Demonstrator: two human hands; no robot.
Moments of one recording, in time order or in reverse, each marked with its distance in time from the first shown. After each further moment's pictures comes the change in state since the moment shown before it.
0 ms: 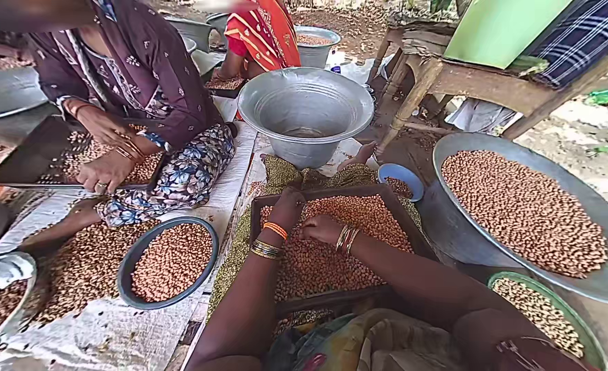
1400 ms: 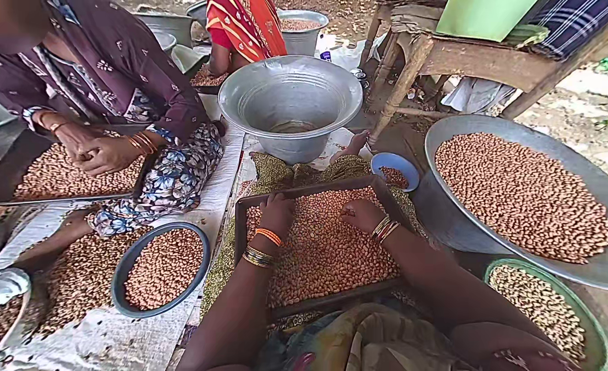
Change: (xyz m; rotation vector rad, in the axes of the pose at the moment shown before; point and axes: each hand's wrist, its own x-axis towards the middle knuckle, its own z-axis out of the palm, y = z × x) left_hand -0.003 0.016 0.015 0.334 -0.080 -0.092; right_hand -0.052 0.072 -0.085 -0.469 0.253 0.144
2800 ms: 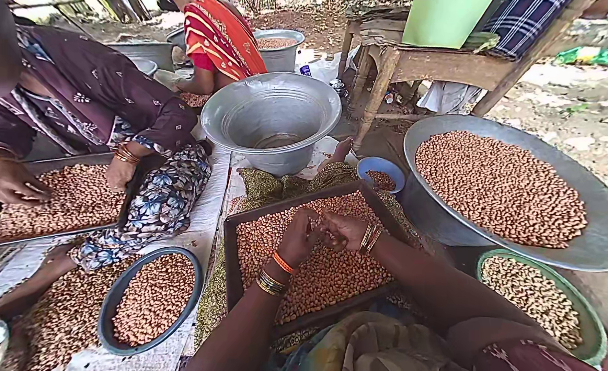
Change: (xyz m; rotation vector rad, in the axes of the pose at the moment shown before) left_hand -0.015 0.041 0.043 -0.598 0.355 0.618; right_hand -0.014 -0.023 0.017 1.322 -0.268 0.146
